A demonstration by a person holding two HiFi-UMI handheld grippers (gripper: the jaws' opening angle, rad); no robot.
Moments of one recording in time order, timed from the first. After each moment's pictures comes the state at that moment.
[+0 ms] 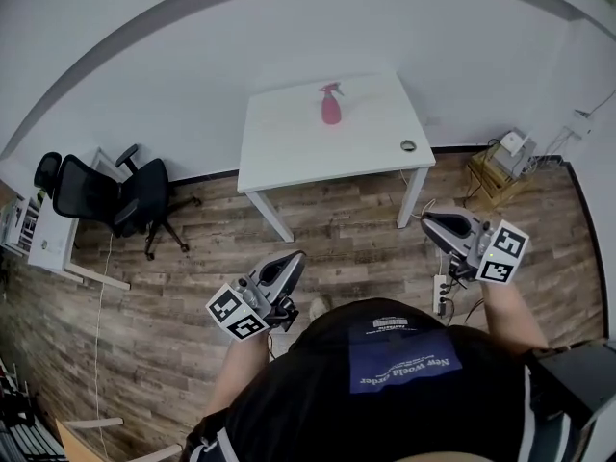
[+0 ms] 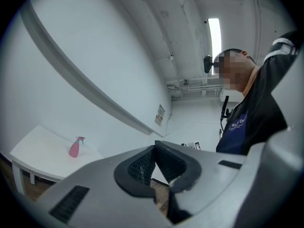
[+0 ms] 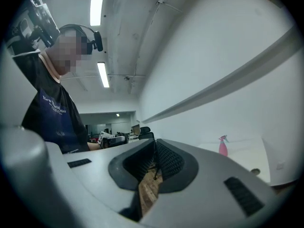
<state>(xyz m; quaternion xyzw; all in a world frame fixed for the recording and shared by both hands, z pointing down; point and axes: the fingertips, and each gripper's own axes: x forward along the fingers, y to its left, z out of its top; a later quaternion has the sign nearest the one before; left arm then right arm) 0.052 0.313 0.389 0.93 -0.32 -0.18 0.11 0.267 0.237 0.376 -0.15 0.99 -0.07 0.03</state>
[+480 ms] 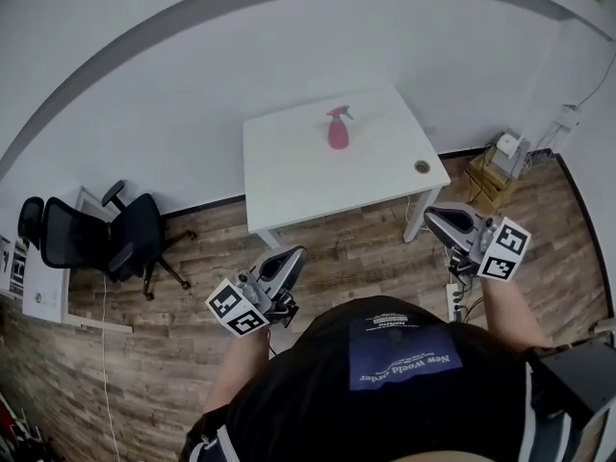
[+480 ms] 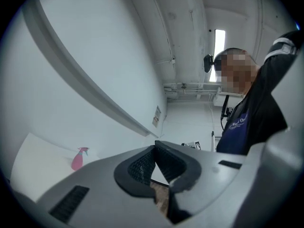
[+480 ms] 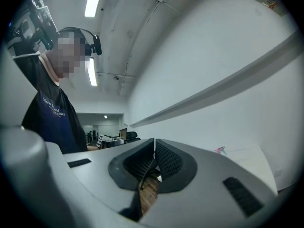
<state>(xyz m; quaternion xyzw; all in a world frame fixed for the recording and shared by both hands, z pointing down) -0.060 0.188 0.373 0.94 -0.26 -0.18 0.10 0.166 0.140 0.351 -0.22 0.97 -0.06 0.05</state>
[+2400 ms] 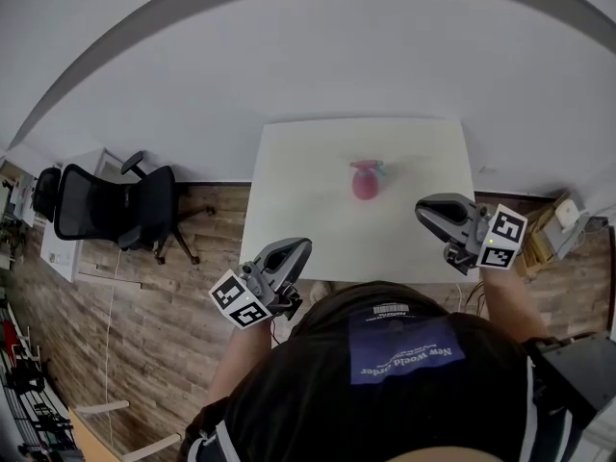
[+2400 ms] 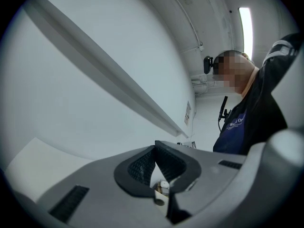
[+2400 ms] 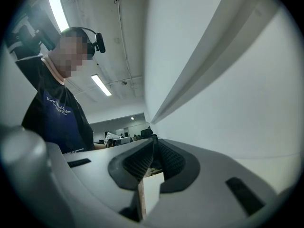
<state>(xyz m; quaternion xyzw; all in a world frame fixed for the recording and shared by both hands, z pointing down) -0.023 -0.128 0.398 0.90 -0.39 -0.16 0.14 0.151 -0.229 0.393 -0.02 0.99 -0.13 0.04</state>
